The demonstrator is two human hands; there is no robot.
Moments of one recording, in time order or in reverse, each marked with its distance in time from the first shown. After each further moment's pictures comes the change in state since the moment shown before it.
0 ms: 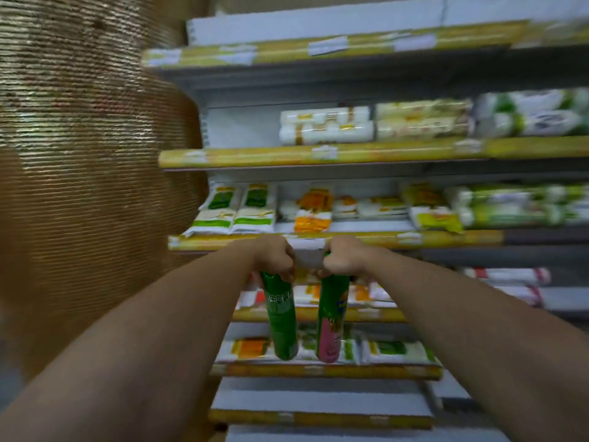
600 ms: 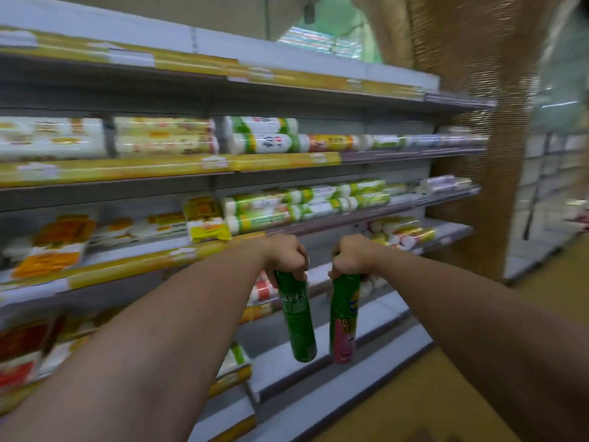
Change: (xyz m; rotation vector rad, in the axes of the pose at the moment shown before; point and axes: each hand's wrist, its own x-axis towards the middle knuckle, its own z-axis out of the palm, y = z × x) left_hand 0.022 0.449 0.147 0.022 -0.256 0.608; right_hand -0.257 0.384 -0.114 -0.040 0.147 0.594
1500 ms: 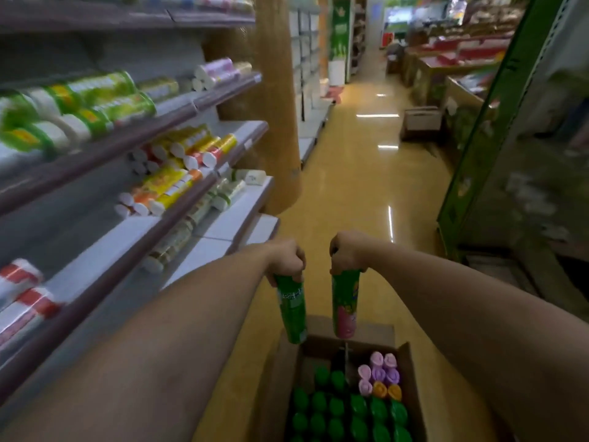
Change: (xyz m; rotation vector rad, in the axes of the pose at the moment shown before) left_hand 0.305 0.258 0.284 0.254 -0.582 0.470; right_hand -0.014 0.397 0.102 0.125 -0.176 0.816
